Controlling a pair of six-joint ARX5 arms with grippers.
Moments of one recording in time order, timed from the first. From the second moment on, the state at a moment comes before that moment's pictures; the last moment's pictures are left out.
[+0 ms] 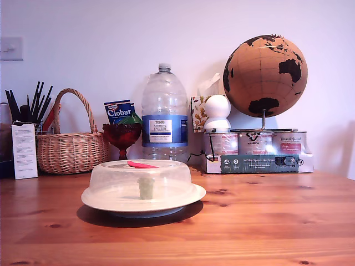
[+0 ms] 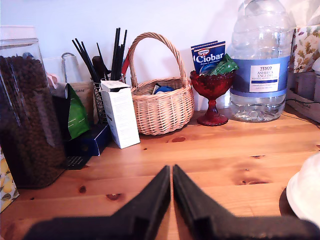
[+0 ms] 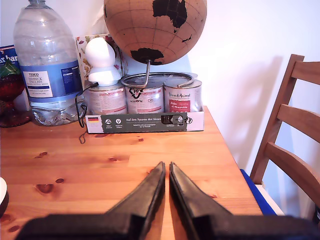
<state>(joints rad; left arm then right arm) 0.00 0.00 0.01 -0.01 0.00 0.00 0.00 0.01 0.01 -0.01 -0.01 0.00</state>
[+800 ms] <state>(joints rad) 0.04 0.00 0.01 0.04 0.40 -0.38 -0.01 0.01 0.11 -0.04 -0.25 0.33</state>
